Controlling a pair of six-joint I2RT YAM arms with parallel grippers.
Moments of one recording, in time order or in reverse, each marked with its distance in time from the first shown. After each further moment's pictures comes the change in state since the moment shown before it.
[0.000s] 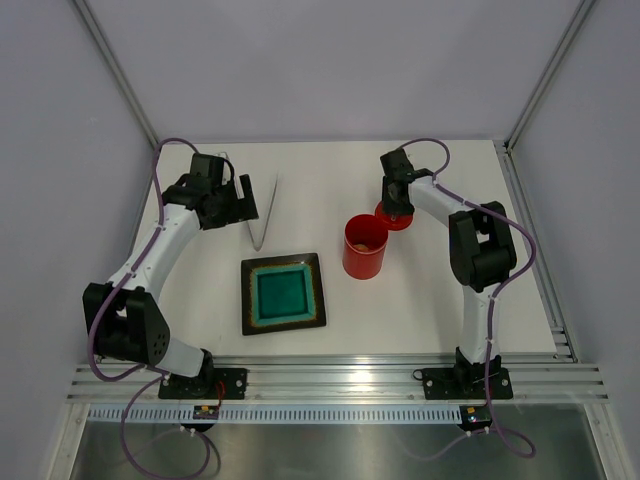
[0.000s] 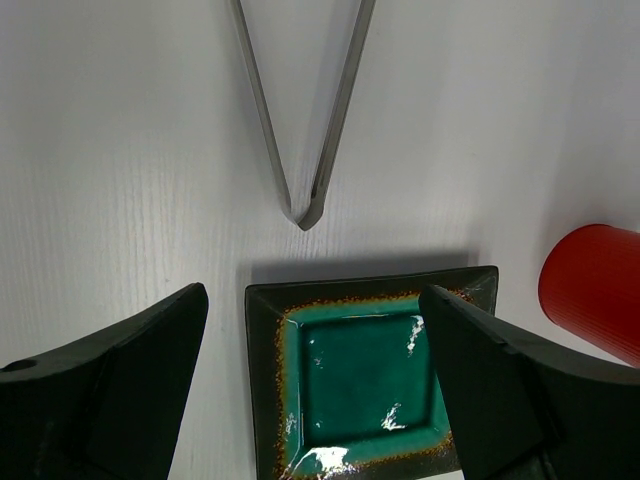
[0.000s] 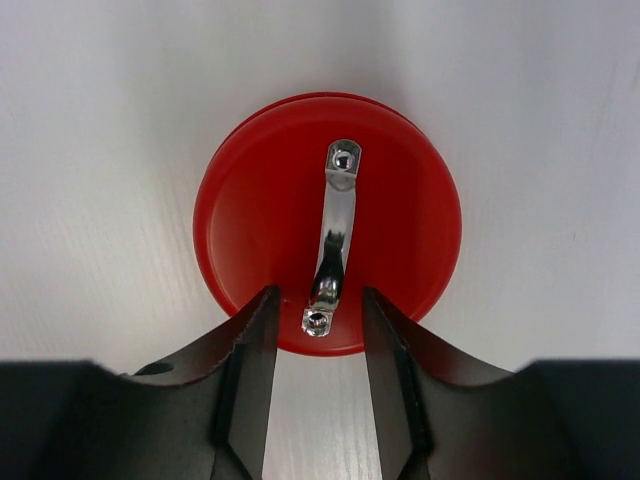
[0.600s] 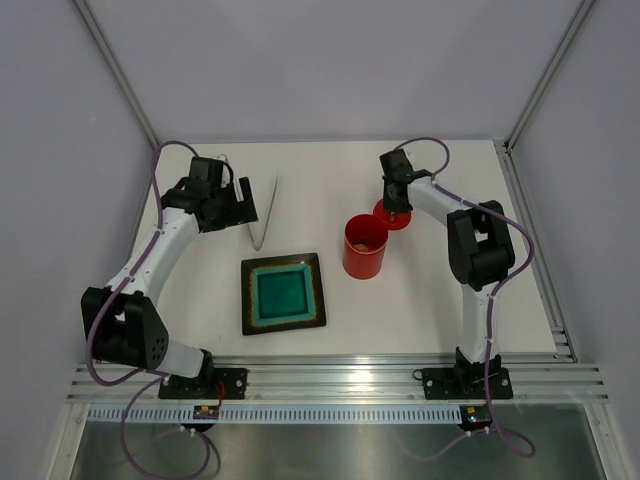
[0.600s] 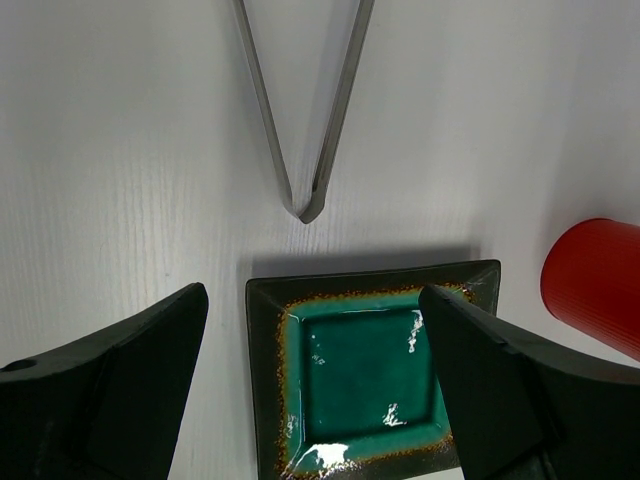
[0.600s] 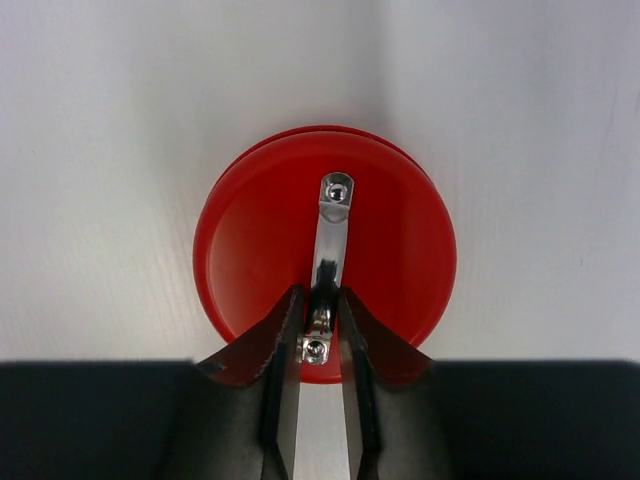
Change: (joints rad) left arm 0.000 -0.022 -0.024 0.008 0.003 0.000; right arm -0.002 0.013 0.000 0.056 0.011 0.005
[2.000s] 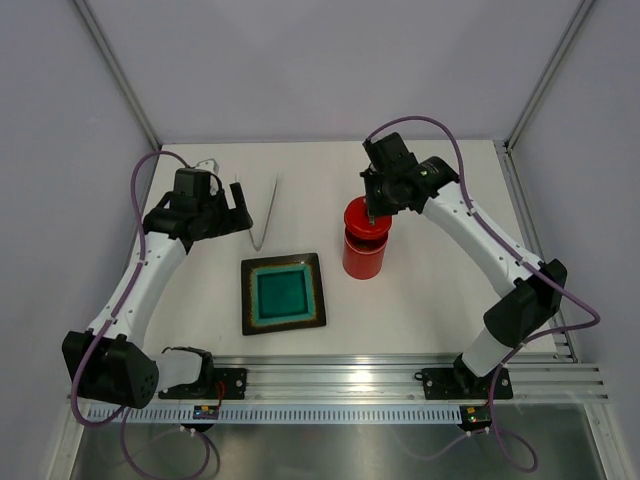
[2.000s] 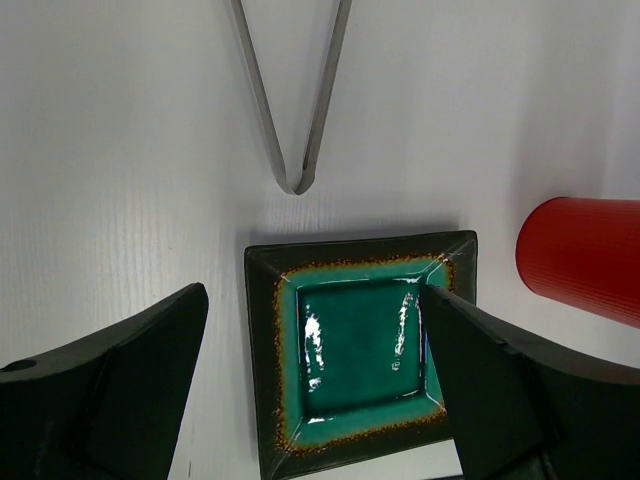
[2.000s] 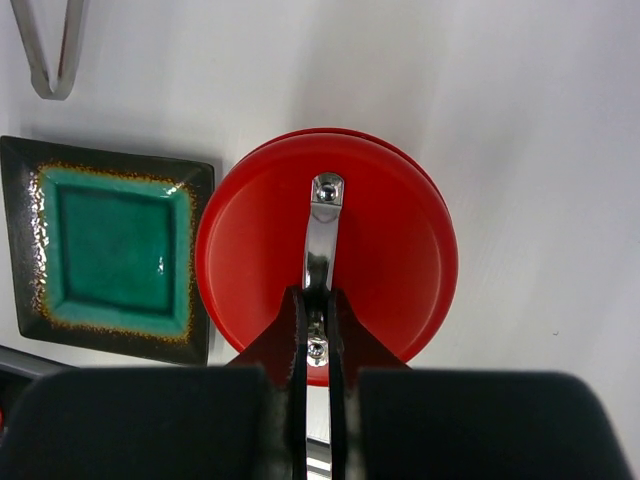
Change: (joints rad) left arm 0.000 -0.204 -0.090 -0.013 0.010 -0.004; right arm 0.262 -0.453 0.157 -0.533 -0.146 0.001
